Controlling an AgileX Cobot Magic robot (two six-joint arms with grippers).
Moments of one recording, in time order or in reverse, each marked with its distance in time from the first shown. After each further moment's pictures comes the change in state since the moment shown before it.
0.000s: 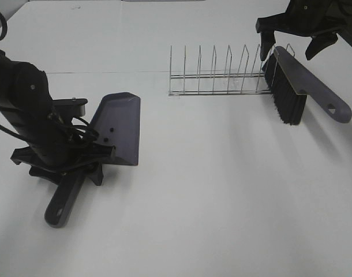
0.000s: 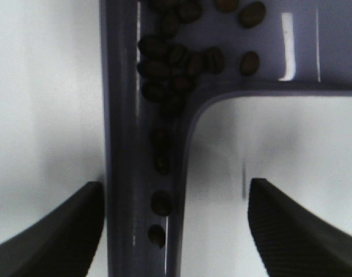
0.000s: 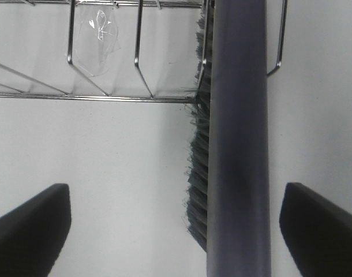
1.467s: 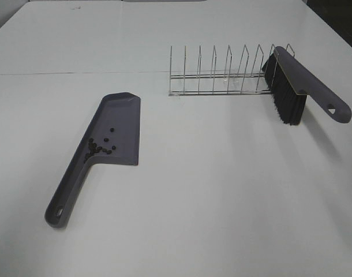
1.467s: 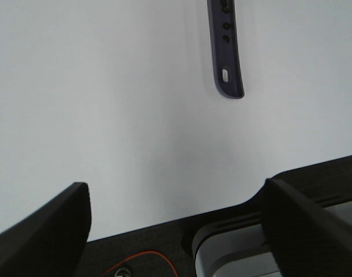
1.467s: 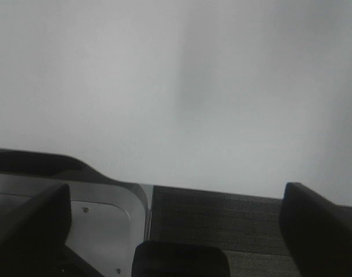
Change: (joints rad) left arm 0.000 -1.228 0.327 0.219 0.601 -0.005; right arm 0.000 -1.063 1.374 0.032 -0.008 -0.087
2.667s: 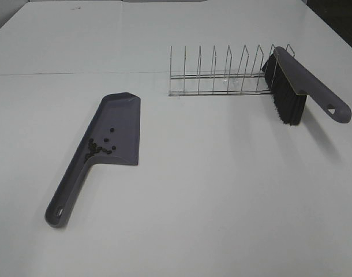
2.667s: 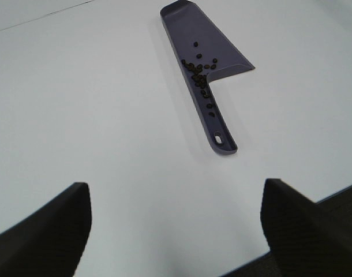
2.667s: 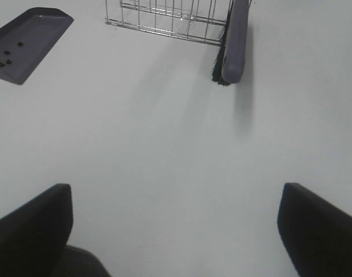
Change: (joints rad) left arm 0.000 -0.602 0.219 -0.004 -0.099 0.234; right arm 0.000 -1.235 0.370 0.091 -0.143 -0.171
